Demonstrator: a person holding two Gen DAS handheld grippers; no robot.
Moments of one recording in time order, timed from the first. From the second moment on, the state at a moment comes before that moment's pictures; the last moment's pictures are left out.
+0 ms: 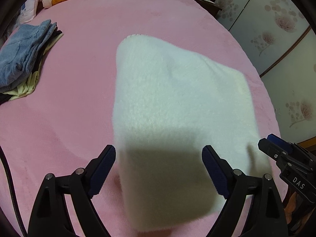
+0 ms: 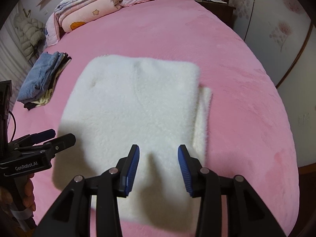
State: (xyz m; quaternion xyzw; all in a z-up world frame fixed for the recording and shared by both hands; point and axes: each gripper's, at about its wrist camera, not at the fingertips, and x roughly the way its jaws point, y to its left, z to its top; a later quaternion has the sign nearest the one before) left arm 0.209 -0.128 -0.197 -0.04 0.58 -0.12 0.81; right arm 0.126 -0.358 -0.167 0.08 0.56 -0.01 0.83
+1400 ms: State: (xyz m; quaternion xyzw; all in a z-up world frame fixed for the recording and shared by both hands) left arm 0.233 -0.102 -0.172 -0.10 0.61 -0.12 0.78; right arm 0.140 -0.399 -0.139 0.13 0.53 0.03 0.84
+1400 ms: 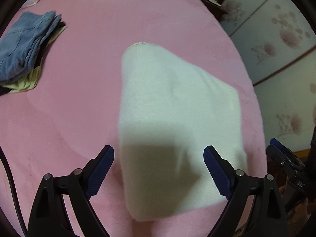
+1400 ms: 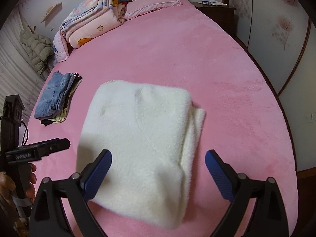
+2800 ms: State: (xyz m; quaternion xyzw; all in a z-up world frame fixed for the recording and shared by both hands) left arm 0.248 -0.111 -0.275 -0.14 0.65 -0.19 0.72; right arm 0.187 -0.411 -0.273 0.29 0.60 0.16 0.73
